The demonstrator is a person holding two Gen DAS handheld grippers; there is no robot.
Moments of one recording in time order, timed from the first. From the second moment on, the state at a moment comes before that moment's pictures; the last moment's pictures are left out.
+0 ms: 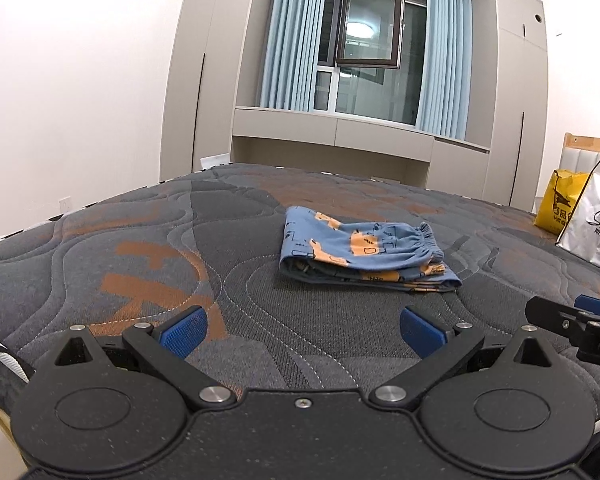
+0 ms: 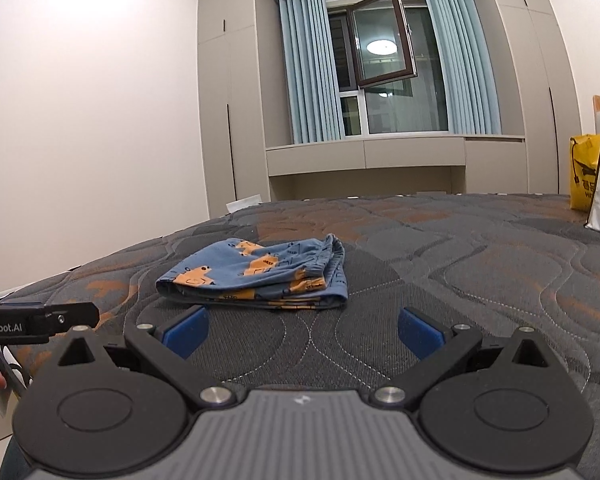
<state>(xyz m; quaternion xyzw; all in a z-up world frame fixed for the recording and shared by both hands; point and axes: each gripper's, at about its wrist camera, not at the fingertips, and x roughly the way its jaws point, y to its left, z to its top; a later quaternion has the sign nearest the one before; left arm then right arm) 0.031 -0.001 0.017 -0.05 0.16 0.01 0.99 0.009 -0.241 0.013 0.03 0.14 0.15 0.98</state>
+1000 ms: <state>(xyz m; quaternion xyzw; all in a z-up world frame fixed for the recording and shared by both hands) 0.033 -0.008 0.017 -0.06 0.17 0.01 0.98 0.007 -0.246 0.010 0.03 0.15 0.15 0.98</state>
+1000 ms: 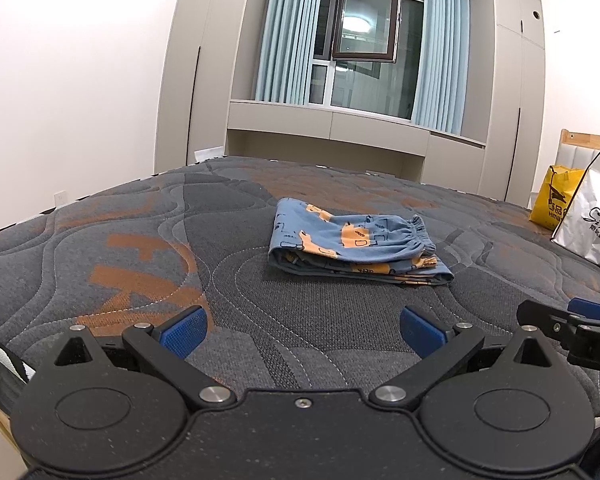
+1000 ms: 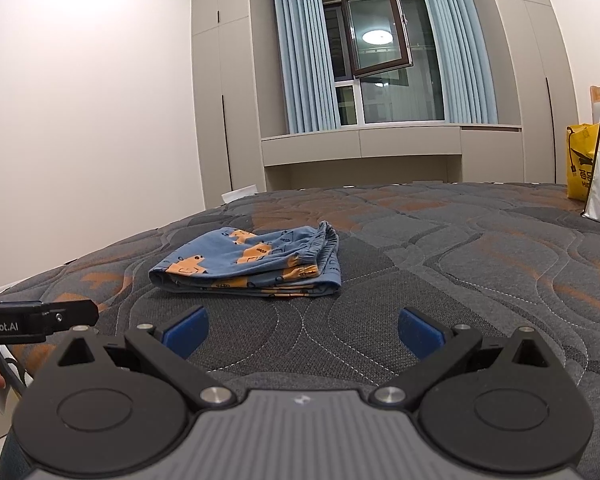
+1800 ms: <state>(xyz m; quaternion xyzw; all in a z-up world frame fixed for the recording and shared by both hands) 0.035 -0.008 0.015 -0.06 0.17 0.00 0.98 0.006 -0.247 0.010 0.03 0.15 0.14 0.98</state>
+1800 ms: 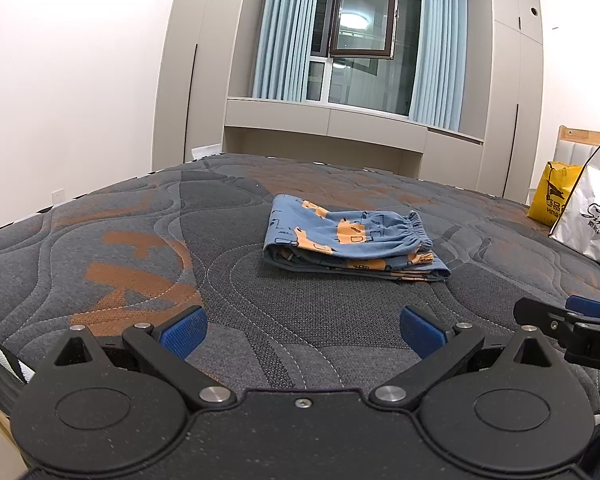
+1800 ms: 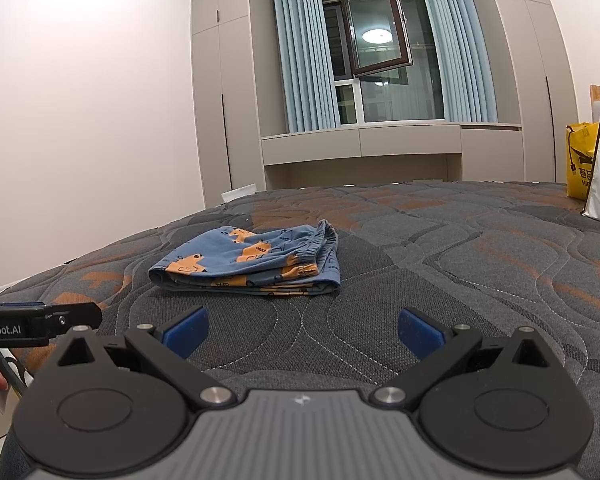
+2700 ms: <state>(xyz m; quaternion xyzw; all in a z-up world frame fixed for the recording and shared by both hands) 0.036 -0.010 0.018 -0.07 0.17 -0.02 0.98 0.006 -0.247 0.010 0.03 0.15 0.15 0.98</state>
